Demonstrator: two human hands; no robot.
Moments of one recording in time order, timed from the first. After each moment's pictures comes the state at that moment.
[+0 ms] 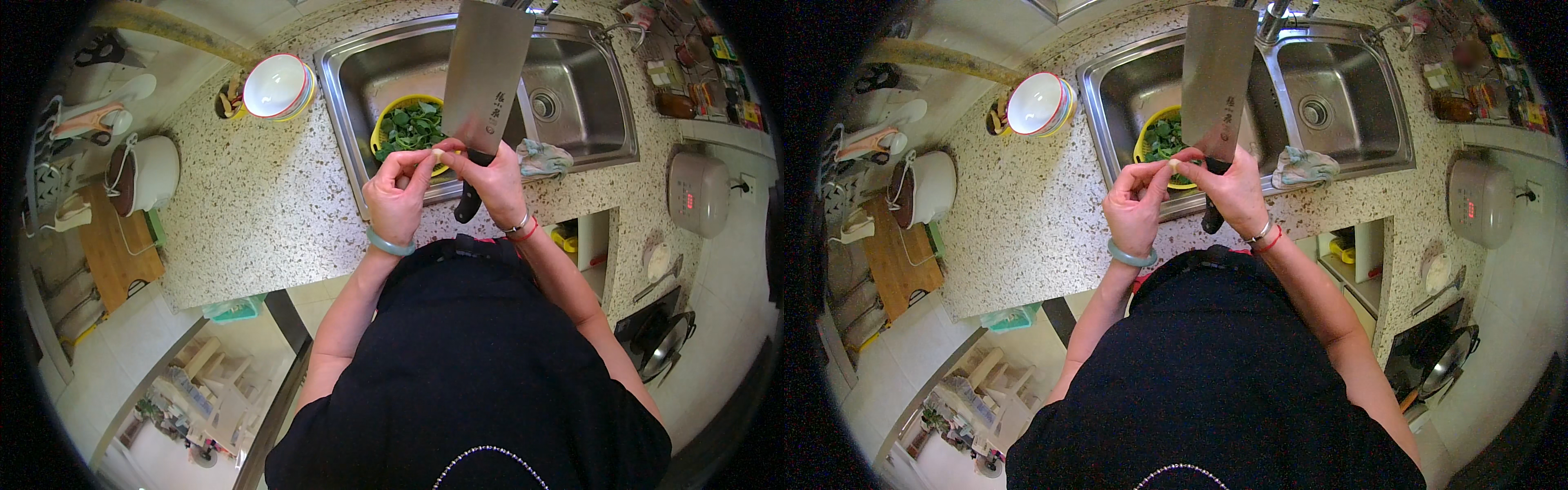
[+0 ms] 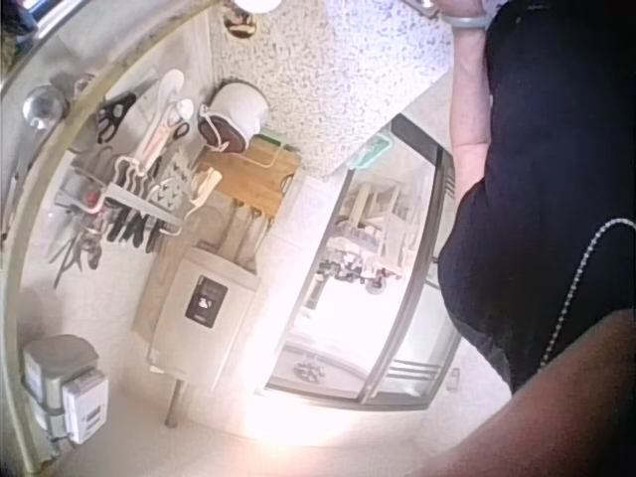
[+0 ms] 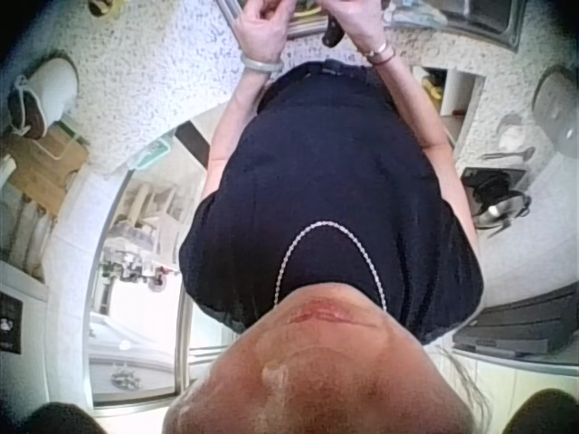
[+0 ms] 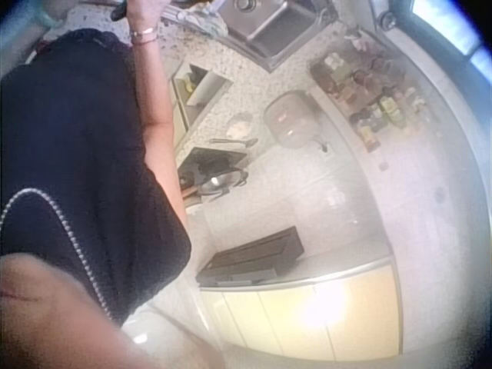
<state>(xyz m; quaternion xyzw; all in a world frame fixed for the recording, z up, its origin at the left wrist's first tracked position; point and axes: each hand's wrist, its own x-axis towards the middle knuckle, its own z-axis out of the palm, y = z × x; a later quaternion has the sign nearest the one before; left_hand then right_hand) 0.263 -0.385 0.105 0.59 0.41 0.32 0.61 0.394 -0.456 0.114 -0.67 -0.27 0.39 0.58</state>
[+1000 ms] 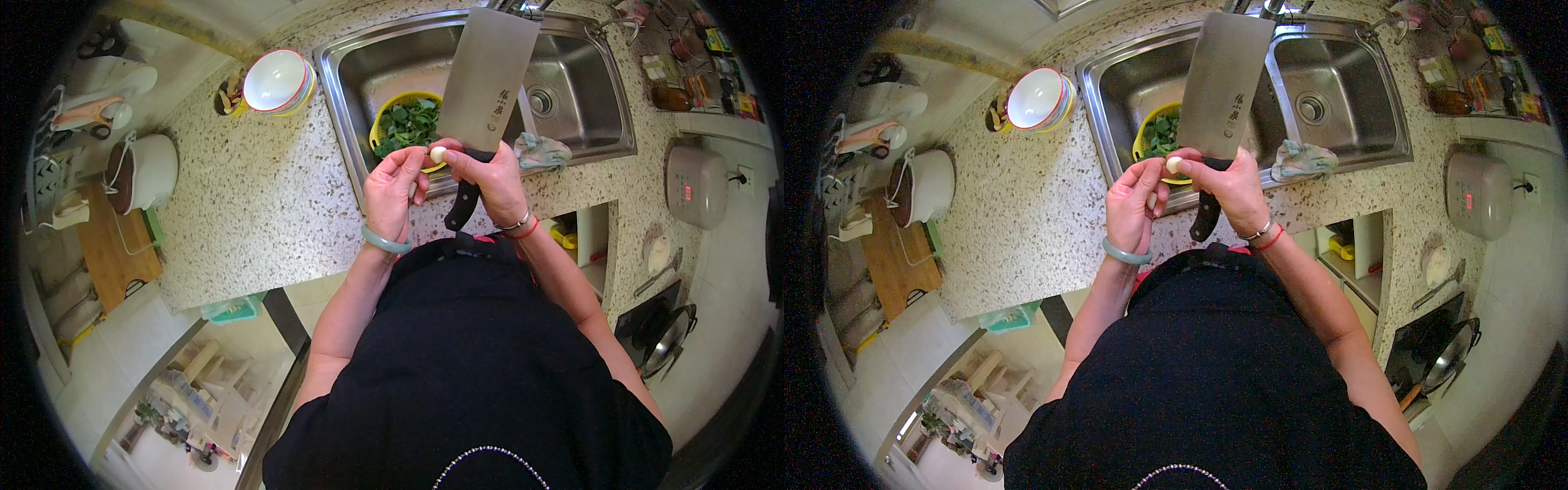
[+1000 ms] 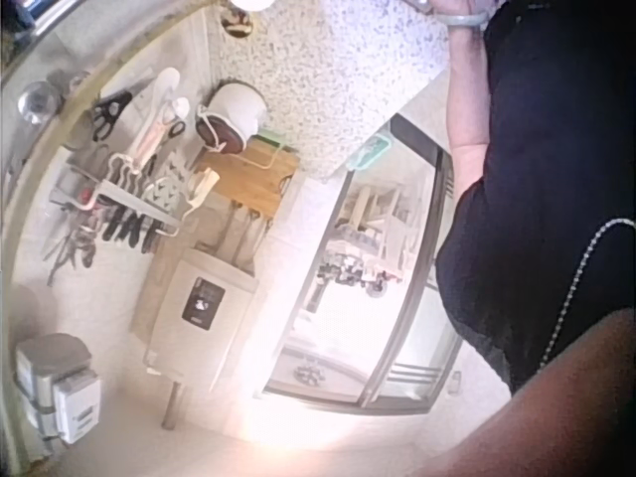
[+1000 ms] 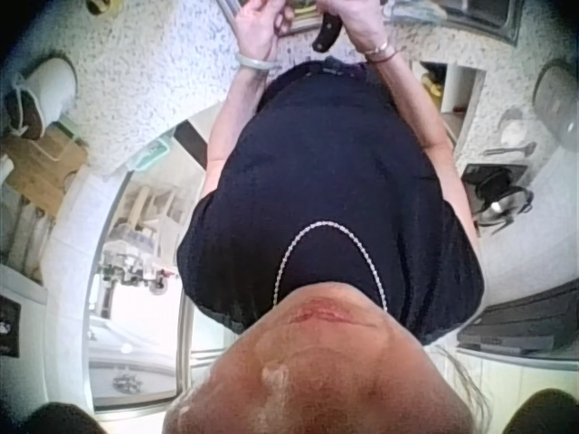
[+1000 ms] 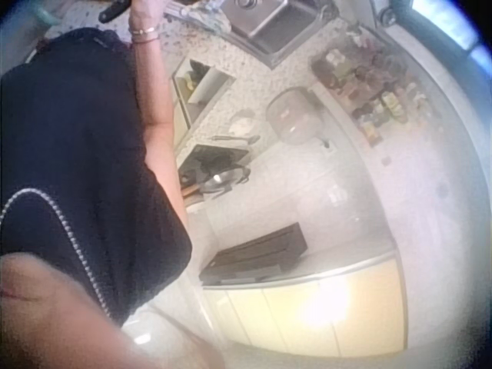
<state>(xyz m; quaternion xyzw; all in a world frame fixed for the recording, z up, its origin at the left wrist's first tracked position) 0.245 -0.382 0.103 0.34 0.38 0.24 0.82 0.380 -0.463 0.123 -0.61 -0.18 0.47 0.62</state>
